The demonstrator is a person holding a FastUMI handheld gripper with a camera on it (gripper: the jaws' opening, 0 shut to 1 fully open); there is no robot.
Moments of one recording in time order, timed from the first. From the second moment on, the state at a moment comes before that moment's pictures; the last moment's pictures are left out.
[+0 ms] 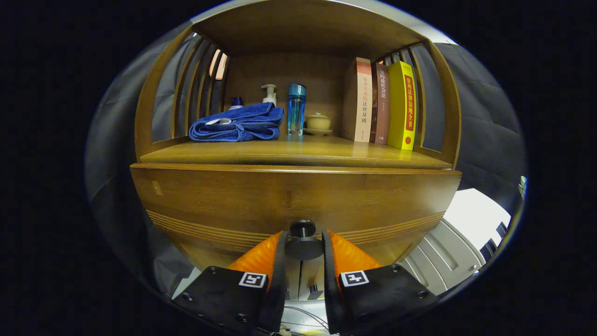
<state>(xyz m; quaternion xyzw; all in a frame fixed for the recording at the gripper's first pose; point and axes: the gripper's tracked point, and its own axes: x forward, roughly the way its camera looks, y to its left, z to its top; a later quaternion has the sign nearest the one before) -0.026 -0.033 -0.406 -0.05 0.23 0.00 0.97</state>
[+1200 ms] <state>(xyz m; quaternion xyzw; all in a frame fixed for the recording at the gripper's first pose) -0.147 -0.041 -0.380 -0.05 0.27 0.02 0.96</state>
